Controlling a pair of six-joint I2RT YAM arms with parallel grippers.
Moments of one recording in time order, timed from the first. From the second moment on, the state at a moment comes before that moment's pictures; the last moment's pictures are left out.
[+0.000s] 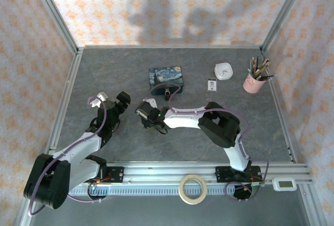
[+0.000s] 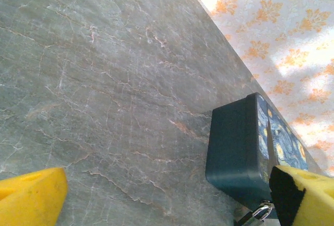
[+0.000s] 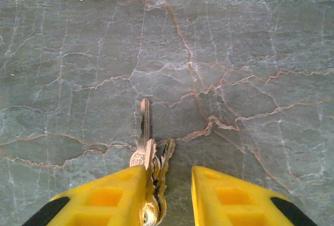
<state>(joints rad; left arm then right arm) -0.24 1.04 0.30 0.30 -0.24 -0.99 1.07 2.05 1.33 -0.31 0.23 0.72</state>
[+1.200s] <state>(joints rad) -0.27 1.13 0.19 0.53 -0.05 -1.13 0.89 1.79 0.98 -0.03 -0.07 0.42</state>
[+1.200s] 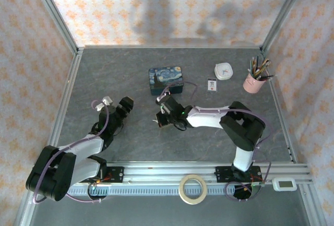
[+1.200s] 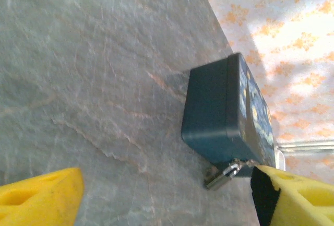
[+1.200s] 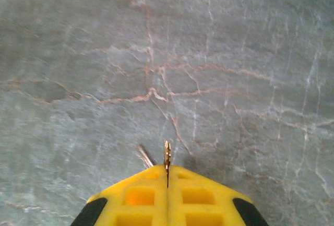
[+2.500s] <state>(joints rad) -0.56 1.86 0.19 1.48 -0.01 -2.10 0.85 1.66 0.90 0.33 -0.30 0.63</state>
